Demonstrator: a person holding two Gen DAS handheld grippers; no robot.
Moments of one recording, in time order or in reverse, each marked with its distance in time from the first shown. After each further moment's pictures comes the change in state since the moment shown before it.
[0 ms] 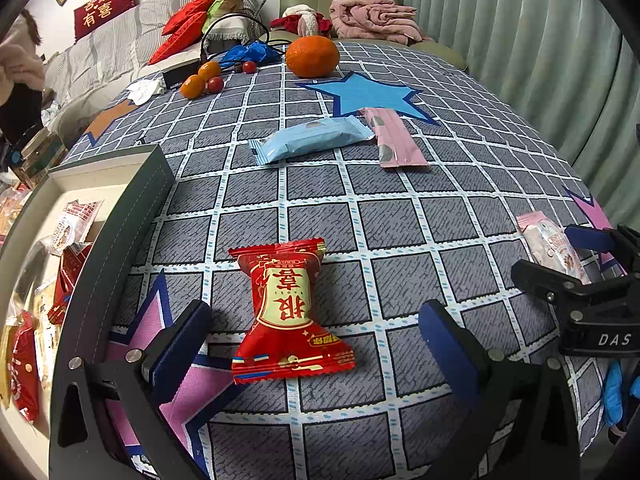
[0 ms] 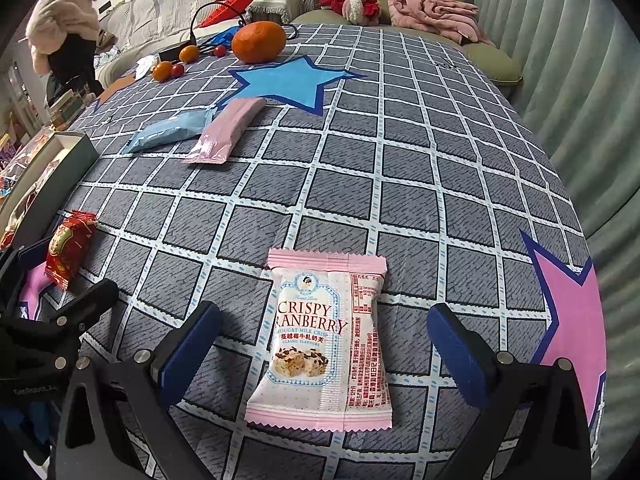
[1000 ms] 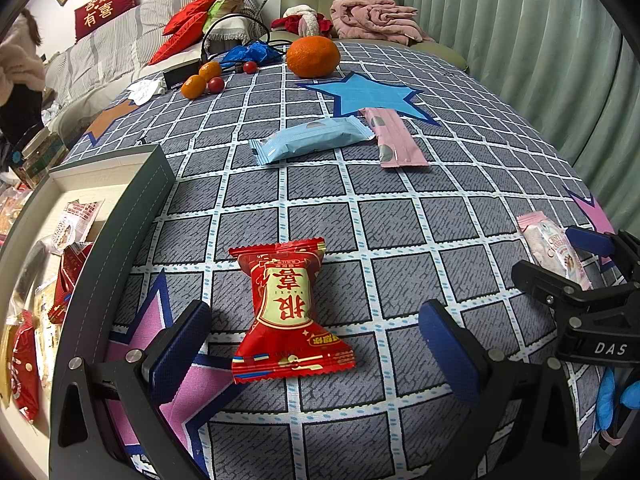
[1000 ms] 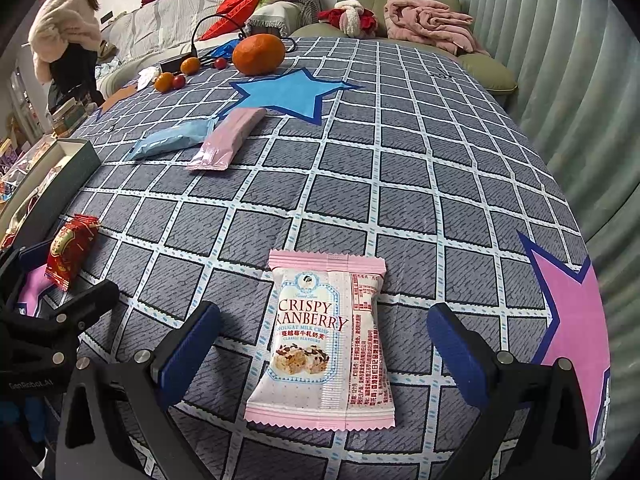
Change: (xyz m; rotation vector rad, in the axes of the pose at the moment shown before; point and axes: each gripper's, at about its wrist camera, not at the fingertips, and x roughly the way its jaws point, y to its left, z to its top) left arm 0.001 0.000 -0.001 0.000 -0.001 0.000; right arm -0.003 0.001 -0.009 0.015 -0.057 -0.006
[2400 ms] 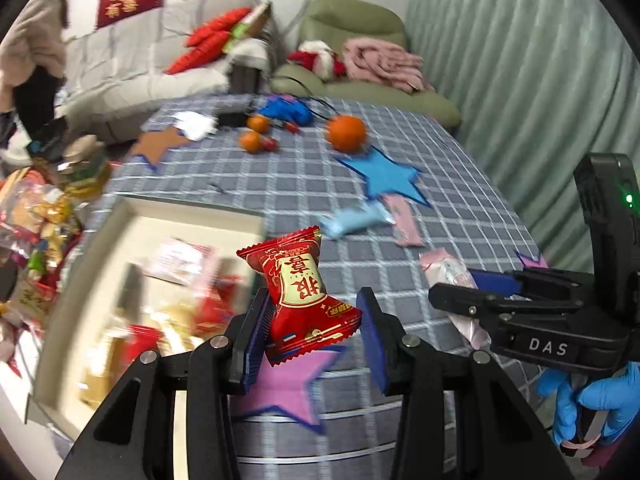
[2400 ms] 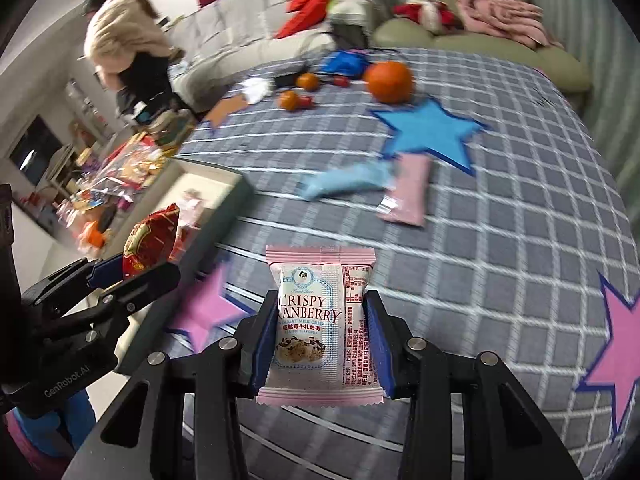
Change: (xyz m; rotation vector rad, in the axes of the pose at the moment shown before) left arm -0.121 0.092 0.032 -0.115 -0.094 -0.076; right arm -0.059 0.110 0.062 -0.038 0.063 0.351
